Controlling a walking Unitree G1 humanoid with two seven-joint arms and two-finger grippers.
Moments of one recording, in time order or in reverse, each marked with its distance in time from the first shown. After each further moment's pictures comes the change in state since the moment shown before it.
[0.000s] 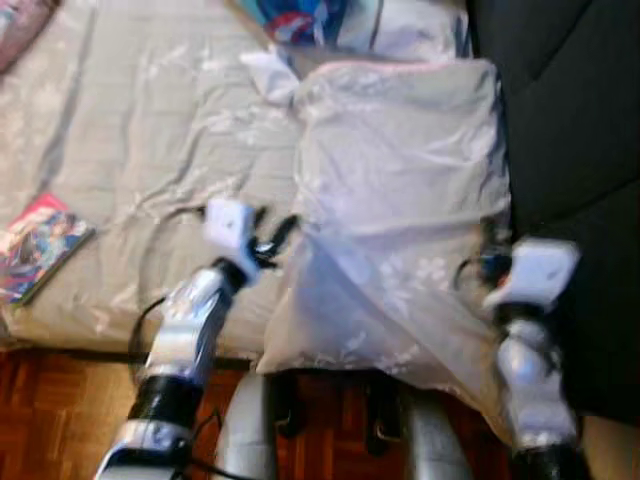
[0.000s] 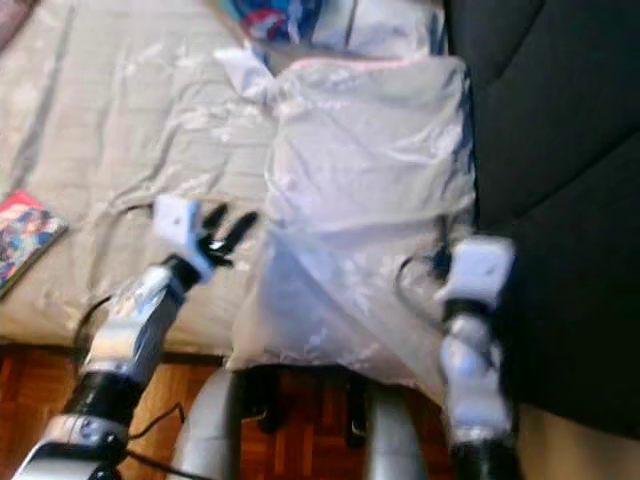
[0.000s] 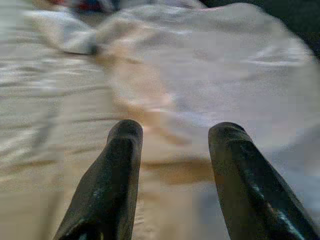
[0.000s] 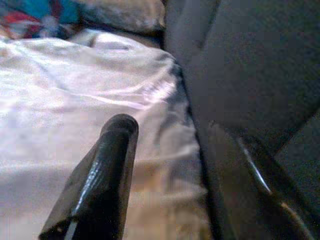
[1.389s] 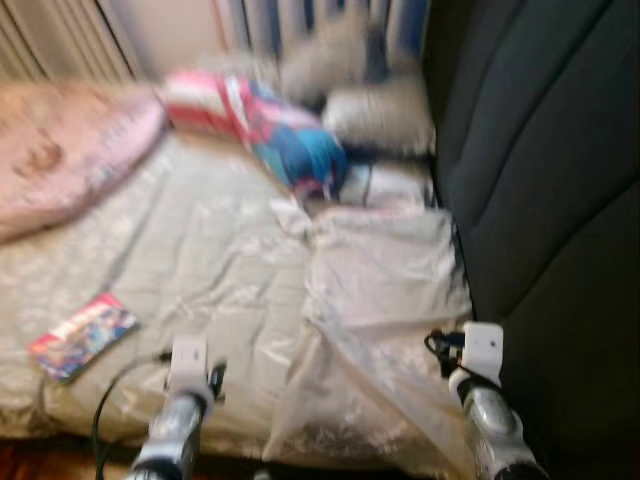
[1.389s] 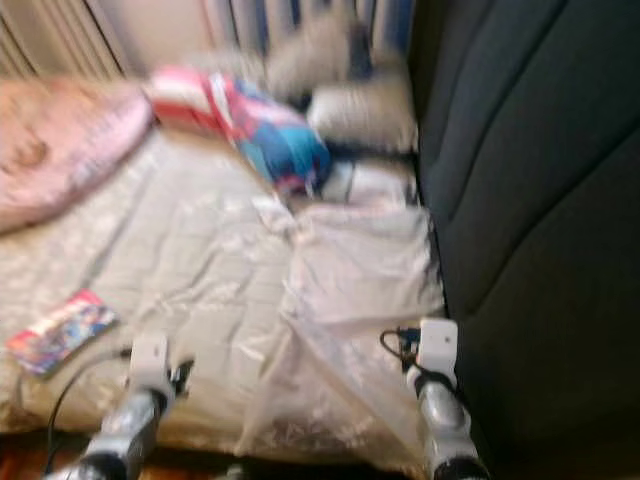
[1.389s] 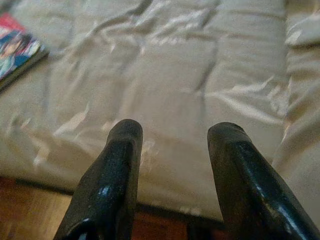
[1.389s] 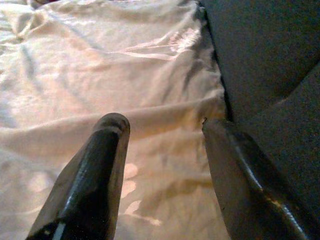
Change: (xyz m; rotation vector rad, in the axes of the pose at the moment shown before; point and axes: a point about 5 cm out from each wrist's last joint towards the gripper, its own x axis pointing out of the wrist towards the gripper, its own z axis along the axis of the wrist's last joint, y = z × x) left arm -0.125 0.020 -0.163 -0.054 0.728 0.475; right arm -0.065 0.013 -0.123 0.106 0.652 0.106
